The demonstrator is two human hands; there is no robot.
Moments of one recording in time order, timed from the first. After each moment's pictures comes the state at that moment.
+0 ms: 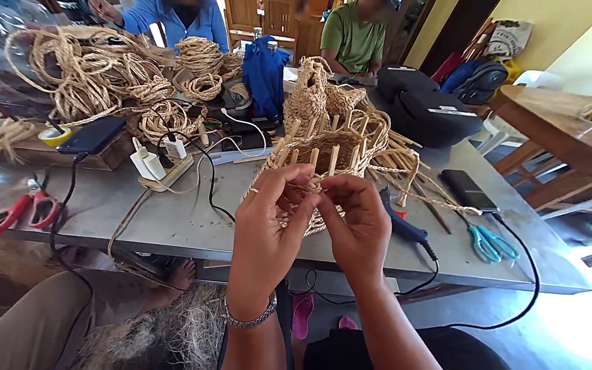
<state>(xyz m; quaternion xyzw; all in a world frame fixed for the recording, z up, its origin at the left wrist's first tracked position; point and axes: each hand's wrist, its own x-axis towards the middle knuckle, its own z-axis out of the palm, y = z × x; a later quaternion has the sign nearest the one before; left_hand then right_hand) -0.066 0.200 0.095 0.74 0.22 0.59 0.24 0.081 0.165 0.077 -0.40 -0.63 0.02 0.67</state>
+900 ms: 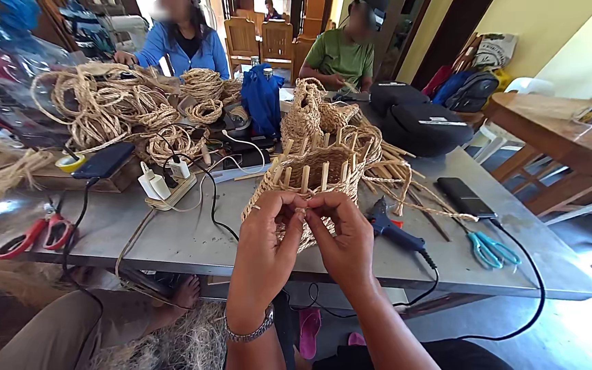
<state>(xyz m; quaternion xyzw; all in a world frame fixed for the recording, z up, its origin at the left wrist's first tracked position) -0.066 0.204 0.087 0.75 0.24 0.55 0.28 0.082 0.173 0.071 -0.40 -0.64 0.01 0.65</state>
